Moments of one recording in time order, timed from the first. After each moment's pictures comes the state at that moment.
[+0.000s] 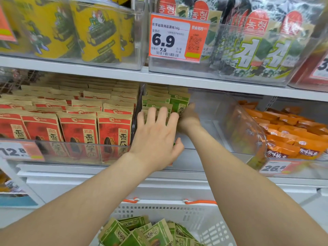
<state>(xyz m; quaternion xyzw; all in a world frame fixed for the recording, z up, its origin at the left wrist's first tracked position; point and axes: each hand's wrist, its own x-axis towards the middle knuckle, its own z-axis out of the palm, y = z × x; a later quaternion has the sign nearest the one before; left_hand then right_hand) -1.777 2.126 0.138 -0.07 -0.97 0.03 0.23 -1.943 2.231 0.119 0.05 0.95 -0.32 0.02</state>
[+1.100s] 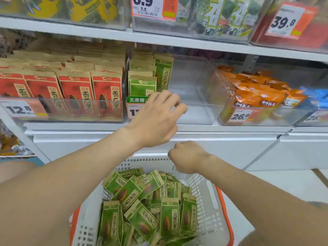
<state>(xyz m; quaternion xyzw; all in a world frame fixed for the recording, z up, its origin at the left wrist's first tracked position) -1.704 2.150 0.124 -0.33 -0.89 0.01 0.30 -1.709 2.324 0.053 -0.38 0.90 0.19 0.12</state>
